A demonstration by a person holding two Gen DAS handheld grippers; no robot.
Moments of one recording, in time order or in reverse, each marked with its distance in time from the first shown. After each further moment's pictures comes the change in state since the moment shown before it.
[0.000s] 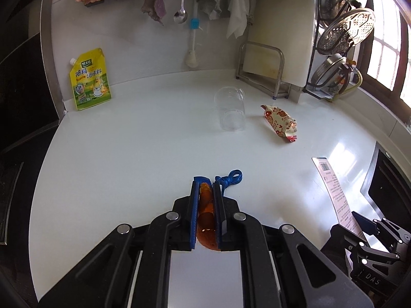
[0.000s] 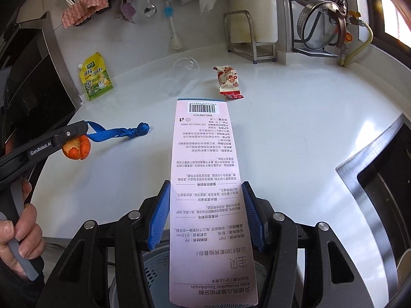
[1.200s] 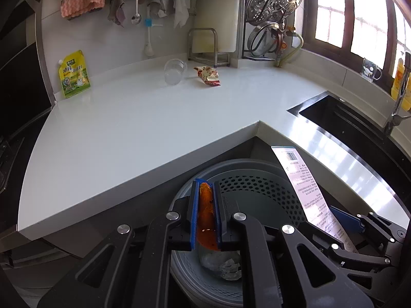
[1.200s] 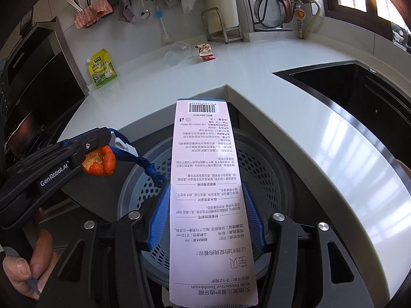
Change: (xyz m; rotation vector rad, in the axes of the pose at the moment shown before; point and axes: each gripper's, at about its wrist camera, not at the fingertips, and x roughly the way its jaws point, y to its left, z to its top) left arm -0.104 -0.092 -0.139 0.126 0.026 -0.087; right arm -0.108 -0.001 -0.151 0.084 0.019 -0.025
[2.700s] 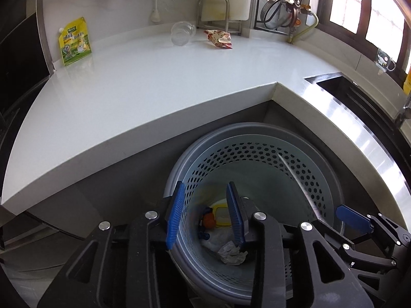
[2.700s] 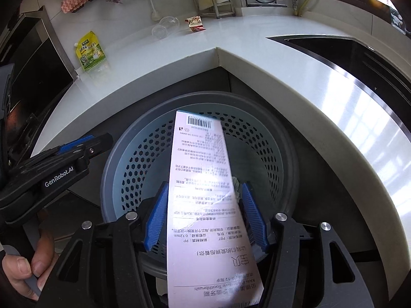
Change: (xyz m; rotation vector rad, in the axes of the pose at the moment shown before) left arm 0.037 0.012 -0.028 -0.054 0.137 0.014; right arm 0.025 -0.013 -0.018 0.022 0.092 -0.034
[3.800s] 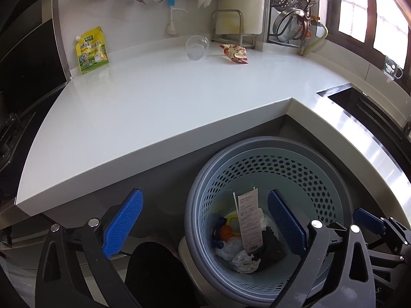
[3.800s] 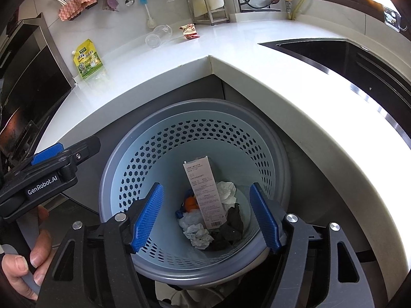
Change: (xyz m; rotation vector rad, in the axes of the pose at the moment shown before) left arm -0.017 0.014 0.003 -0.023 -0.073 0.068; right arm -0.005 -0.009 -0.001 0.023 -0.042 -0.007
